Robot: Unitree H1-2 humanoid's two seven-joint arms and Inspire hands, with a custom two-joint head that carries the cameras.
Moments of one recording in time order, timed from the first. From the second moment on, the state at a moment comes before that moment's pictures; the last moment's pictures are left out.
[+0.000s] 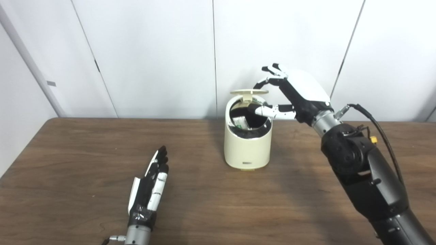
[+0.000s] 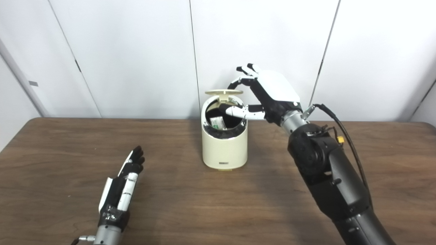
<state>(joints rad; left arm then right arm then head) -0.01 0.04 0.03 -0.03 0.03 -0.13 0.03 -0.67 -0.33 0.30 -0.04 -0.73 0.19 0.19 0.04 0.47</state>
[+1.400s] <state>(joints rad) -0.01 0.03 0.05 -0.04 0.04 -0.08 0.04 -0.59 -0.33 0.40 -0.17 -0.99 0.11 0.39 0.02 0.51</state>
